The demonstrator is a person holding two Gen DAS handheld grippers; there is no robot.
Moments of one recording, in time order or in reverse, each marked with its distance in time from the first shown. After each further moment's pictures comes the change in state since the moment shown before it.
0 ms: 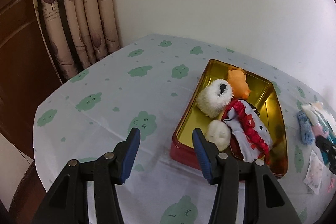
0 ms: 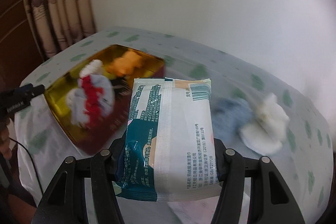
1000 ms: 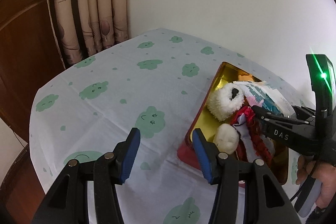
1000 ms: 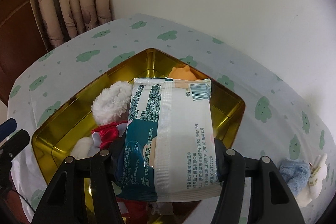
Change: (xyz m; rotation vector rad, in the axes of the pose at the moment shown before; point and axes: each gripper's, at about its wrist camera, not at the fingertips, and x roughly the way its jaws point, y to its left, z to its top) left arm 0.007 0.022 0.002 -0.114 0.047 -0.012; right arm 0.109 0.089 0.078 -0.107 0.086 0.044
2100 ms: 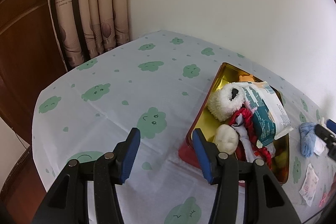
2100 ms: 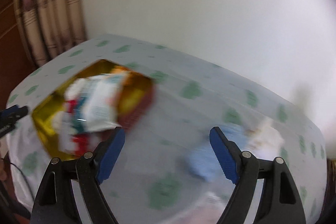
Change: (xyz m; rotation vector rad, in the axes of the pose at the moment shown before) left arm -0.005 -0.001 0.002 0.018 -0.014 0.017; right arm -0.104 -0.108 -0.060 0.145 -0.093 -0.148
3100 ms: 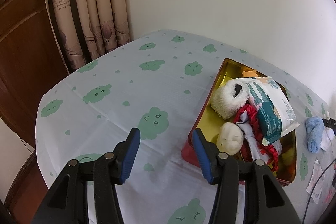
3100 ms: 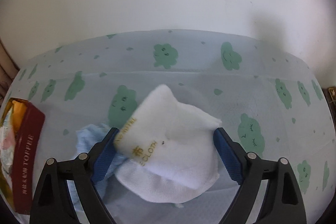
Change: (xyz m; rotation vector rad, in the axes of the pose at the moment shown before) left arm 0.008 -0.004 0.001 0.036 0.009 0.035; right arm 0.088 -0.170 -0.030 0.405 0.187 -0.161
